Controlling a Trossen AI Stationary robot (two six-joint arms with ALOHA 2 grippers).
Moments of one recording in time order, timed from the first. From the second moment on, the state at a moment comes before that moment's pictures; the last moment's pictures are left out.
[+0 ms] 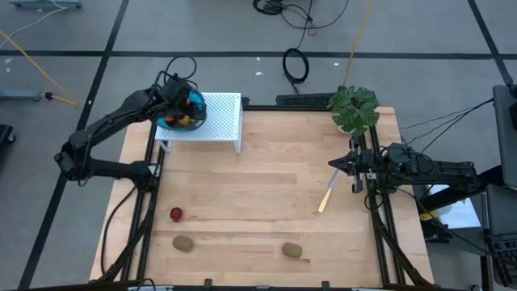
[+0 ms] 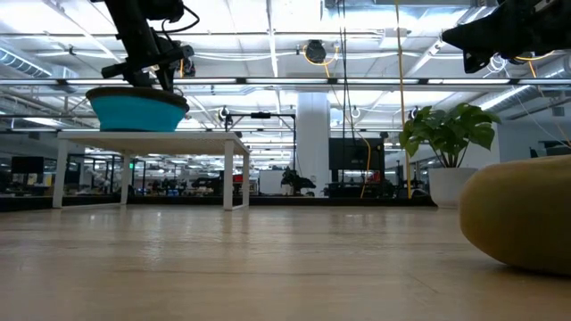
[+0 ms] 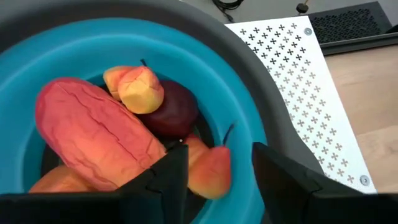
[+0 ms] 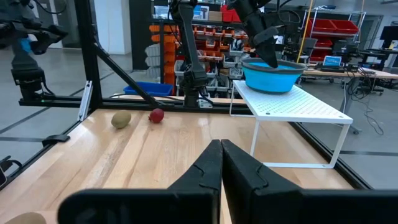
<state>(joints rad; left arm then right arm) 0.72 1.17 1.17 -0.95 -0.21 -0.59 -0.05 0.20 0.31 -0.11 -0.02 -0.05</state>
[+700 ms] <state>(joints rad) 0.69 1.05 1.17 -0.86 -0.20 -0.65 -0.05 0.20 0.31 -0.11 -0.02 -0.05</state>
